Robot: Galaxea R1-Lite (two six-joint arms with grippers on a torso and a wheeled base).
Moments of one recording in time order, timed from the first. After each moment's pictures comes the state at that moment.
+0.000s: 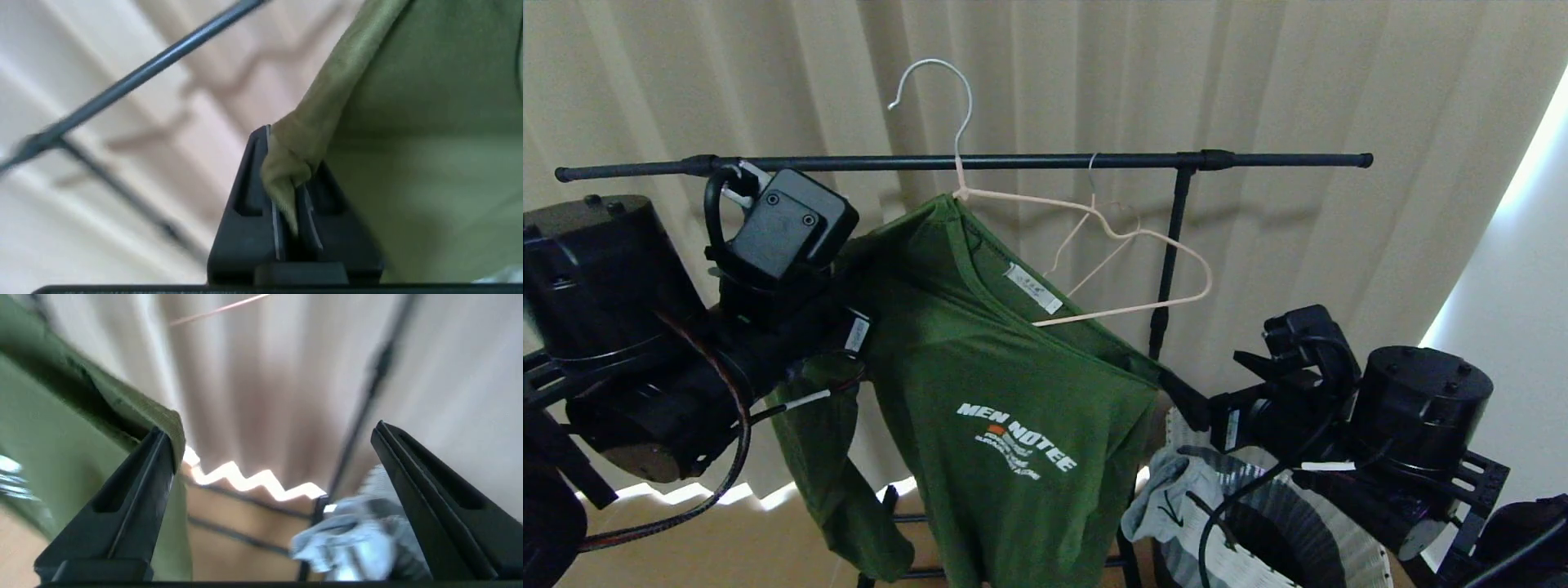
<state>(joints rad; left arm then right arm) -0.49 1.50 -0.67 -0.84 0.35 0.58 0.57 1.79 -0.43 -1.18 -0.24 0.08</state>
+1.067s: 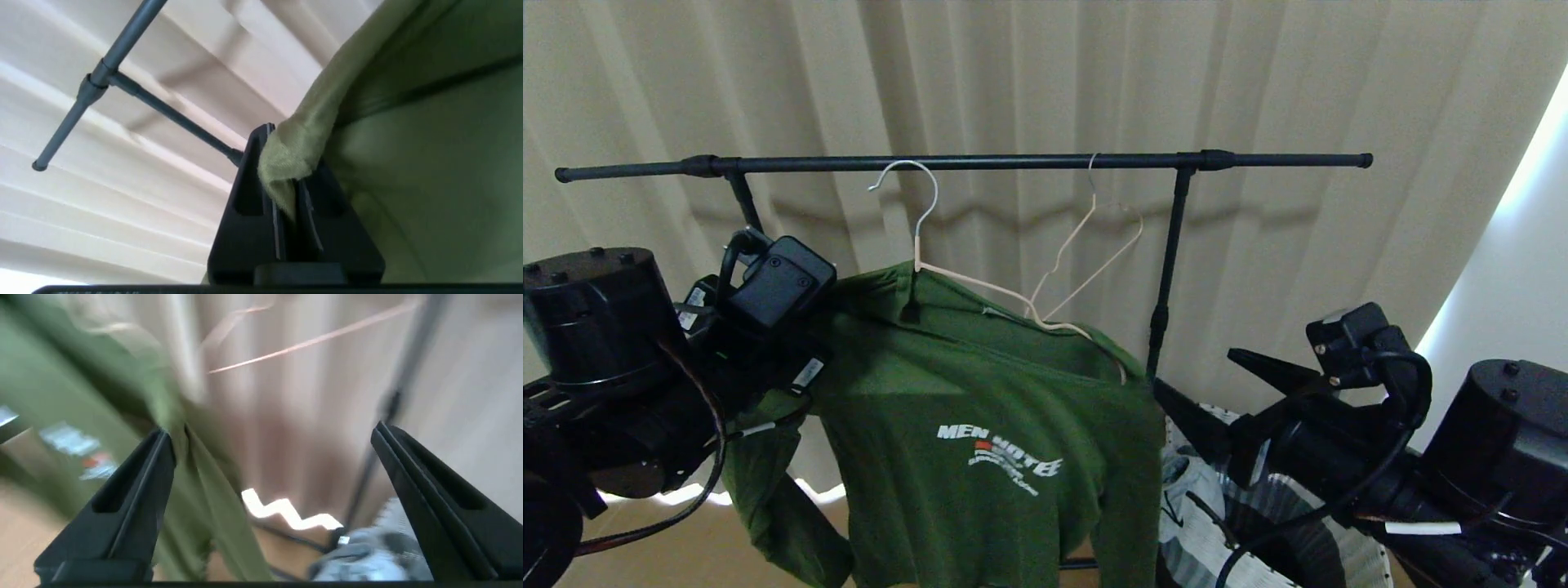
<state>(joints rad) -0.33 1.52 -0.57 -0.85 0.35 0.74 0.71 1.62 -0.37 -1.14 -0.20 0.08</state>
